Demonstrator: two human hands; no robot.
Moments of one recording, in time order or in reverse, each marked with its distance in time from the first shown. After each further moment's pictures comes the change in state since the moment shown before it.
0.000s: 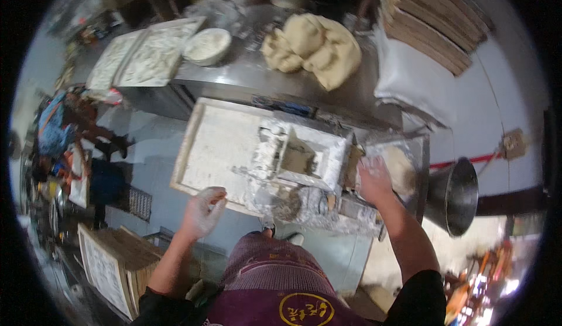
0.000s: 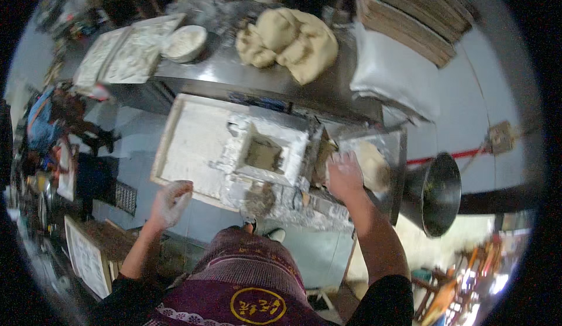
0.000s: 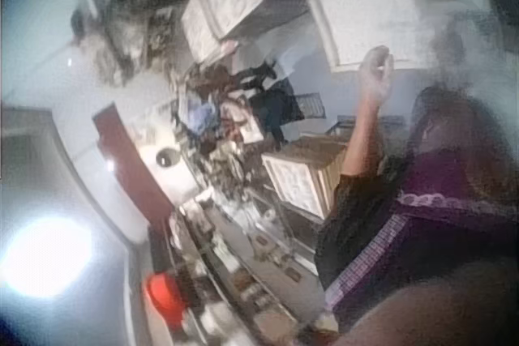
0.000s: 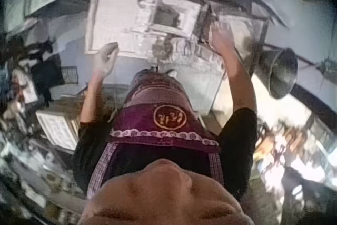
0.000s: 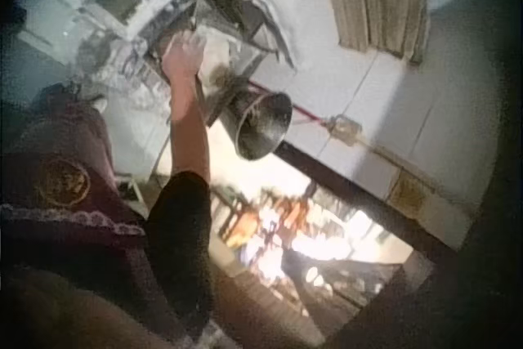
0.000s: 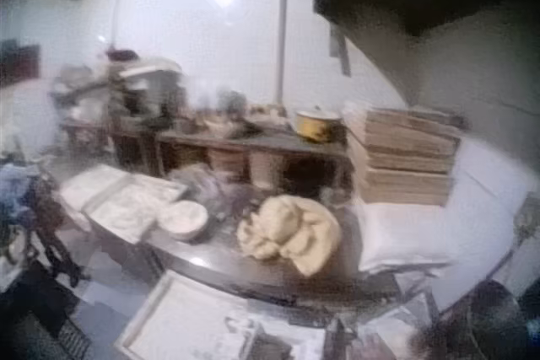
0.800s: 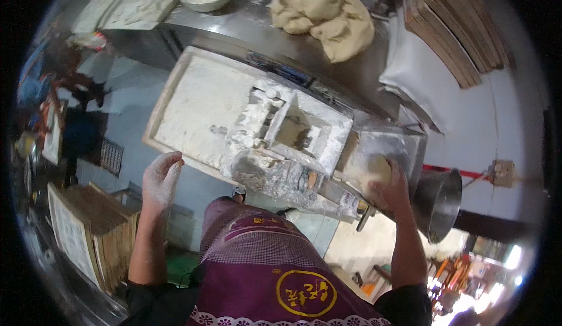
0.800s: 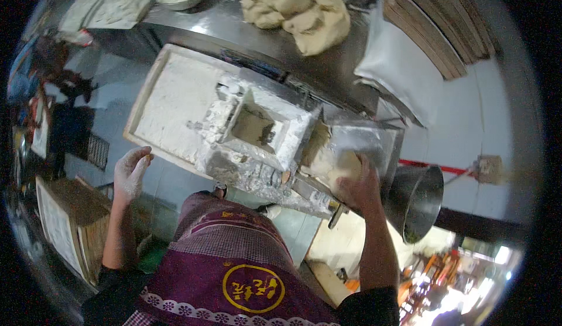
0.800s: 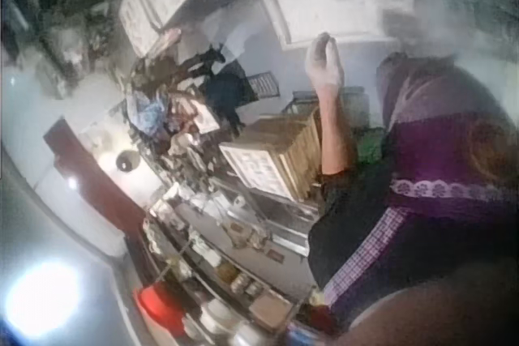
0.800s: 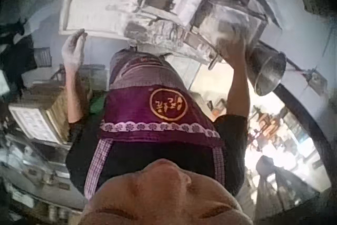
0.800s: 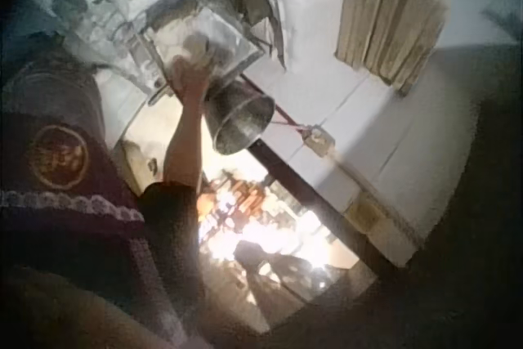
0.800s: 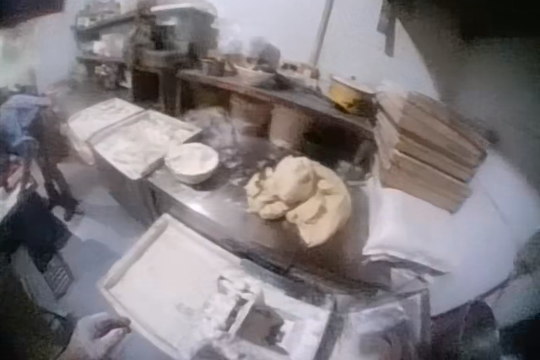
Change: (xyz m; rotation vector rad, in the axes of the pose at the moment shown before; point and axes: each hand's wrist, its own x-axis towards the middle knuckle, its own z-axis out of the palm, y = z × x) left_hand -0.013 -0.047 -0.002 -0.315 0.278 -0.188; right_hand -0.065 0.051 -0.005 0.596 0.142 0.263
